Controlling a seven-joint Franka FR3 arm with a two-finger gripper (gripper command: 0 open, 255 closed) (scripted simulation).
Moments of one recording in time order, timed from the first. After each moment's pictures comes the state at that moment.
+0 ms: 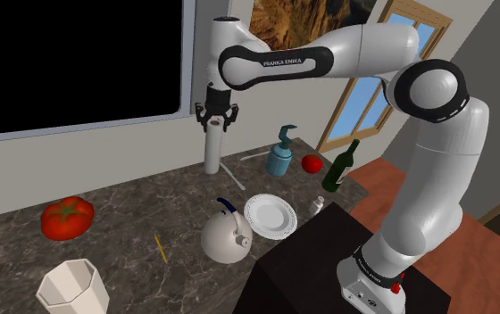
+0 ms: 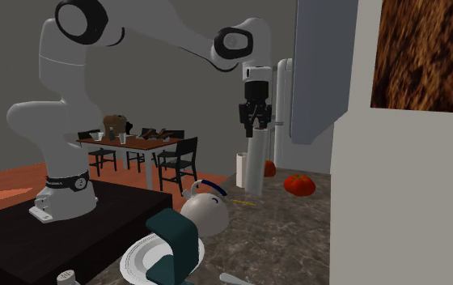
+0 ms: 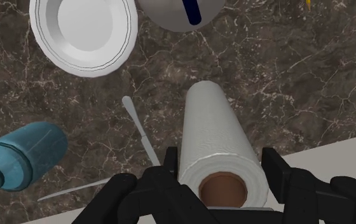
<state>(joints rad) -0.18 0.38 0.62 -1.61 -0.30 1.91 0.92</state>
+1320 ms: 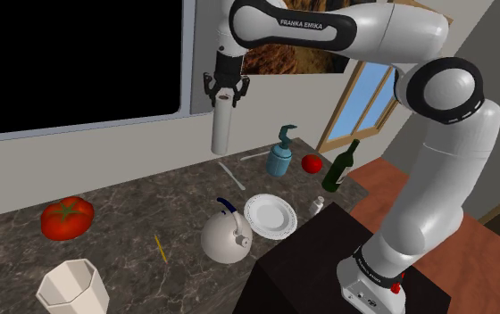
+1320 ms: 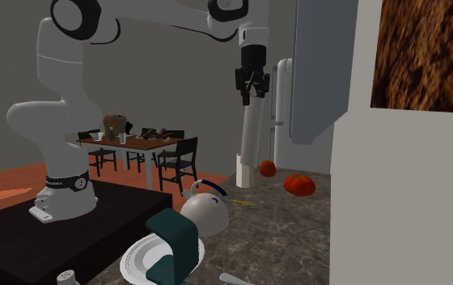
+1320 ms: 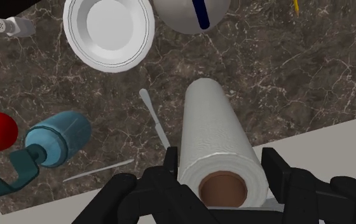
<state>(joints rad) -0.20 0.31 0.64 -1.45 -0.25 1.70 0.85</state>
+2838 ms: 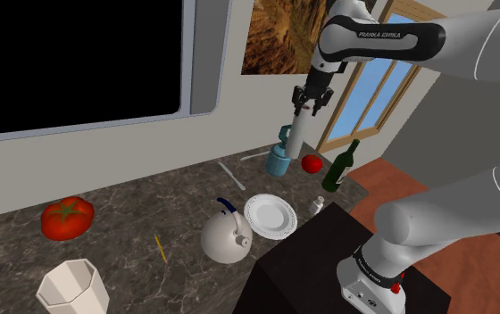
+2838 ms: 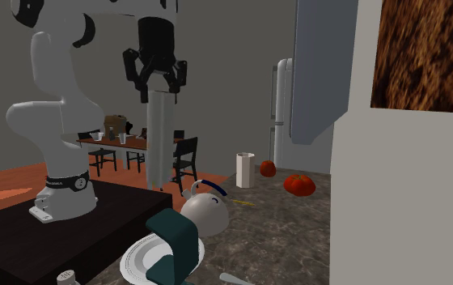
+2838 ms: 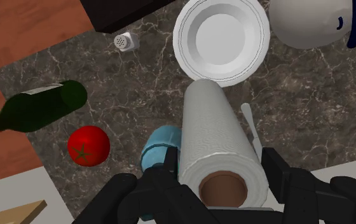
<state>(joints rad) -0.50 -0.36 0.34 -2.14 0.07 1.84 0.22</state>
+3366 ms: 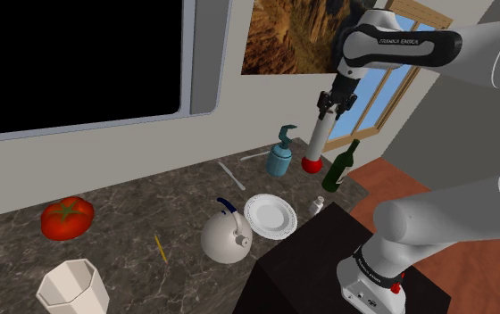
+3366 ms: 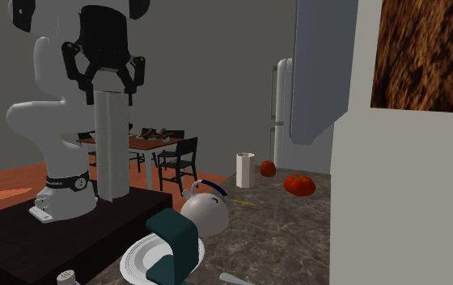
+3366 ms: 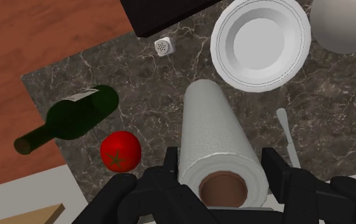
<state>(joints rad) -0.55 -0.45 0.20 -2.25 0.05 1.85 0.02</state>
